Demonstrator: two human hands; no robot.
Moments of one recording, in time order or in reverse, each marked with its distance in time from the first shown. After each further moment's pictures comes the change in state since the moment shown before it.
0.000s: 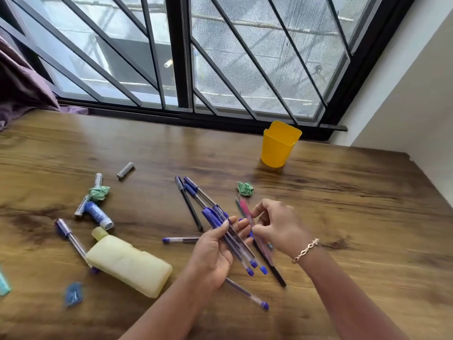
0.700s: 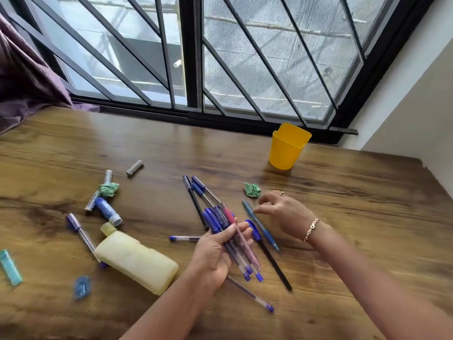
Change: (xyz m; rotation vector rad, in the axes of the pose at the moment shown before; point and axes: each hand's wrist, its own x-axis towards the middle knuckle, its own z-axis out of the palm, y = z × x) left_hand -0.013 0.008 0.002 0.002 0.063 0.040; right_hand 0.057 0.055 0.004 -0.532 -0.010 -0.643
